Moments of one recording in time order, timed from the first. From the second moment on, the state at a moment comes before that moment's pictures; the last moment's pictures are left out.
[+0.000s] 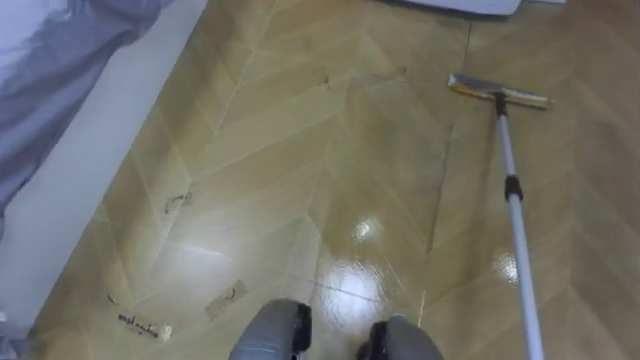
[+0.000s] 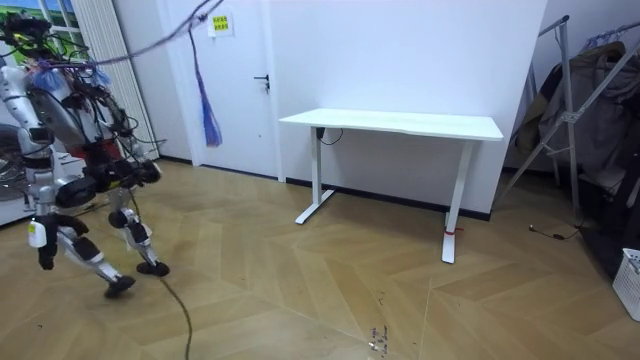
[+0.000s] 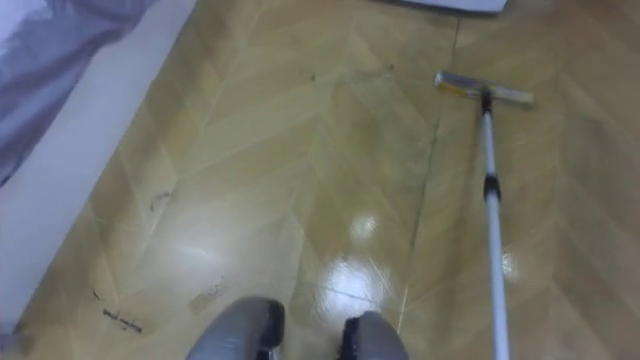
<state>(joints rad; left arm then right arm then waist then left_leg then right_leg) 0.19 0.23 -0.20 0.91 0.07 0.21 0.14 -0.32 -0.45 0.23 1.42 0.46 0.27 0.03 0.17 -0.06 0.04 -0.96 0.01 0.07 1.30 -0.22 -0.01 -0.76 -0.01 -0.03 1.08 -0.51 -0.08</state>
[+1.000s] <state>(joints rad) 0.16 0.22 -0.20 0.95 0.14 0.22 0.11 -0.30 -0.43 0.19 1.44 0.45 0.32 -0.03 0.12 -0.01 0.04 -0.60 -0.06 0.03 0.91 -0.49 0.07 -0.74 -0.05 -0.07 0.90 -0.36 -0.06</state>
